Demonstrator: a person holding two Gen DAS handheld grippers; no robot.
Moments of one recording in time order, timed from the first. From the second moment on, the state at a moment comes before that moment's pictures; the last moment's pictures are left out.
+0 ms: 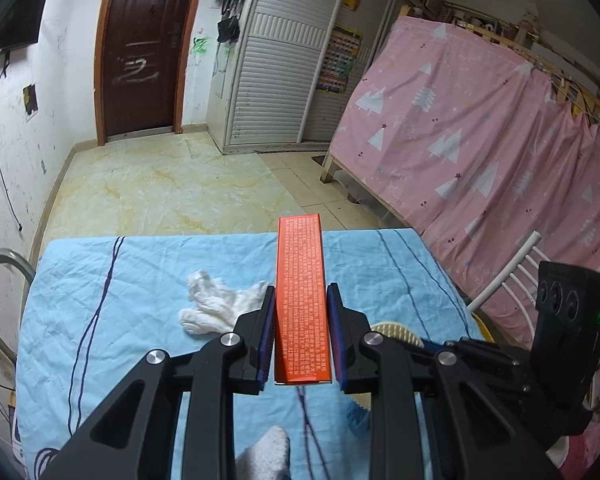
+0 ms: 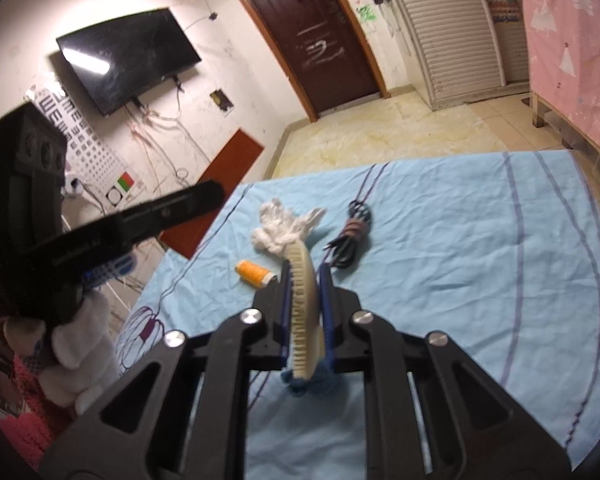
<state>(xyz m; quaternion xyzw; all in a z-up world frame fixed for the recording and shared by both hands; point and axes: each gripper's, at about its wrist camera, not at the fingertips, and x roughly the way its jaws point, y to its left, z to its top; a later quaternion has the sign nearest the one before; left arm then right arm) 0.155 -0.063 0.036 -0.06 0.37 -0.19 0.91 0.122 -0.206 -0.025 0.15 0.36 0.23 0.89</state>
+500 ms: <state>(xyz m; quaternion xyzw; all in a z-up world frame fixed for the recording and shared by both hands) 0.132 -0.137 0.053 -0.01 0.37 -0.21 0.91 0.090 -0.280 -0.013 0.18 0.30 0.20 0.91</state>
